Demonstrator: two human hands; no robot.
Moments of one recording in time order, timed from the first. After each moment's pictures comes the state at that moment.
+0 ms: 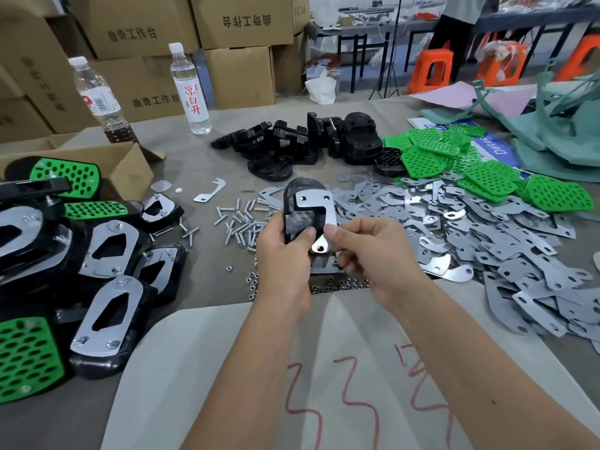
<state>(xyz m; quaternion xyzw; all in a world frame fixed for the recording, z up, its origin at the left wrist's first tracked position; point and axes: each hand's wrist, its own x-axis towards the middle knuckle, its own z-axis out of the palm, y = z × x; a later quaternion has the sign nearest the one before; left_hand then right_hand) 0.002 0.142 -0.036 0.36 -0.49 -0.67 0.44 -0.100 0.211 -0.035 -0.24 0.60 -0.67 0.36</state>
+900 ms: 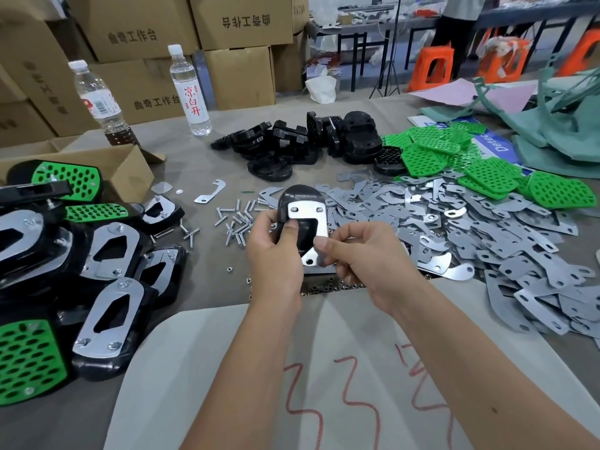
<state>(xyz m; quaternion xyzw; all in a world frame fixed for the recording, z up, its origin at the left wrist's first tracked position) 0.007 0.135 -0.041 0.40 -0.51 -0.60 0.48 -0.095 0.213 -0.035 -0.29 0.63 -0.62 0.38</state>
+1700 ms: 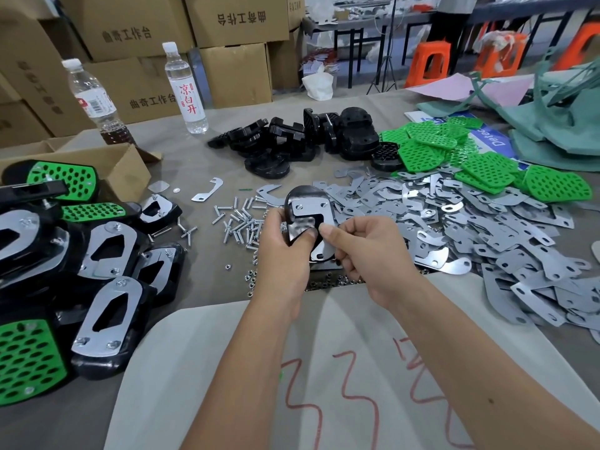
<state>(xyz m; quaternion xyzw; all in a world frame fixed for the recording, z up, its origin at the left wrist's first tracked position) 0.012 0.142 -0.036 0.37 -0.58 -0.61 0.39 -0.096 0.212 -0.041 -0.28 0.63 -0.65 0.33</state>
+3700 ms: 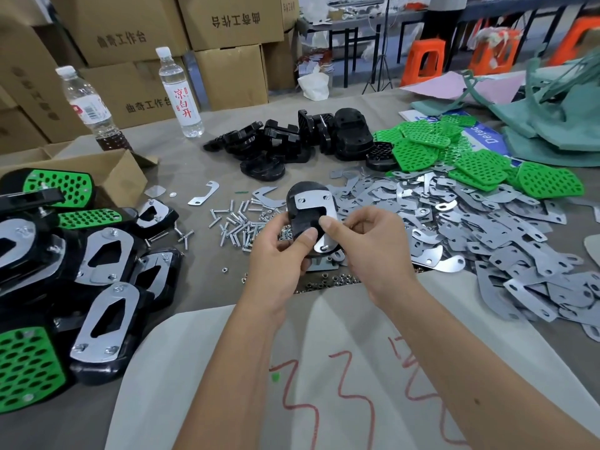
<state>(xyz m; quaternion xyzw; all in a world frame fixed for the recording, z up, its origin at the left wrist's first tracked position) 0.026 0.144 -0.031 0.33 -0.60 -0.64 0.35 -0.099 0.214 -0.042 -0.25 0.66 -0.66 0.23</state>
